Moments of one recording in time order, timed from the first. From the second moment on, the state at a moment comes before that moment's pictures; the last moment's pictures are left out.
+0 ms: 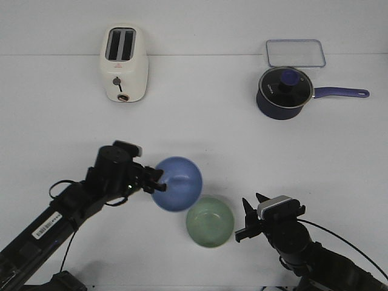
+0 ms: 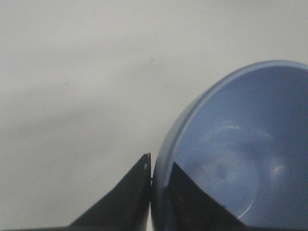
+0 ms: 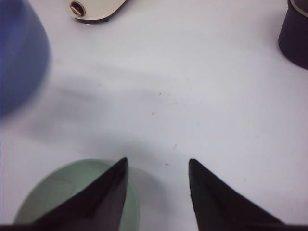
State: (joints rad) left arm -0.58 1.19 1.03 -0.41 0.20 -0.34; right arm 0.97 0.62 0.68 -0.57 0.45 0.43
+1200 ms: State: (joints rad) left arm -0.87 0.78 0.87 -0.47 -0.29 -0.40; right arm 0.99 0.52 0.68 -0.60 0.50 0.41
